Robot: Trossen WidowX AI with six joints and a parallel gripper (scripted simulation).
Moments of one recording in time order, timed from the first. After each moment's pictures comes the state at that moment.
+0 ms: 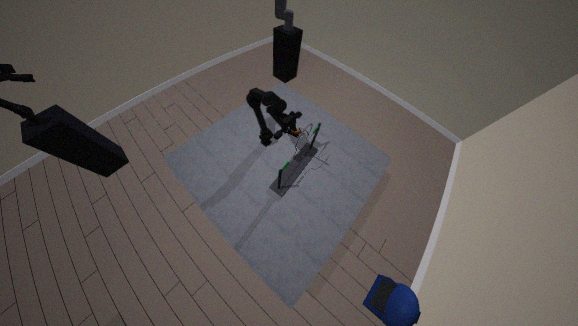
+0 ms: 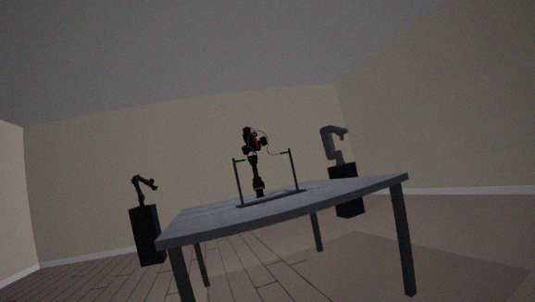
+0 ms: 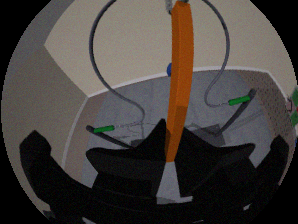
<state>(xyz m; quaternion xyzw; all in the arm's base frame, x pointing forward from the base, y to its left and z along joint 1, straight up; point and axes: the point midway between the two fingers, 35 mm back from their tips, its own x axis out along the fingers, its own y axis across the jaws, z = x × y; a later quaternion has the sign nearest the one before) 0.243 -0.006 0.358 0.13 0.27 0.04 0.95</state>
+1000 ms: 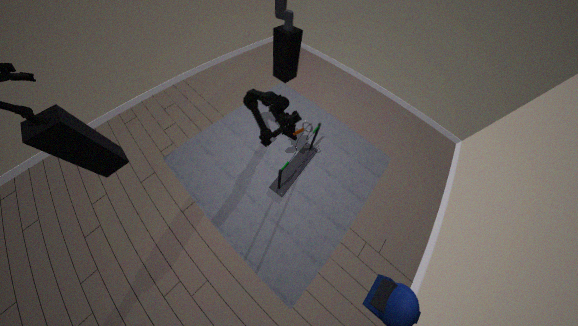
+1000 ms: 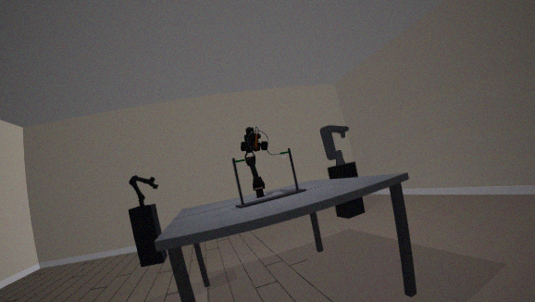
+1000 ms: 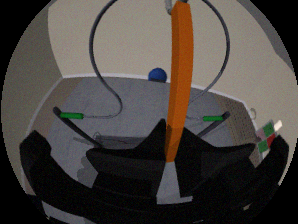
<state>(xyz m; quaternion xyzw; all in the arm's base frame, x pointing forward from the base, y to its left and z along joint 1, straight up) 0.246 -0.021 0.356 -0.07 0.25 -0.02 0.97</state>
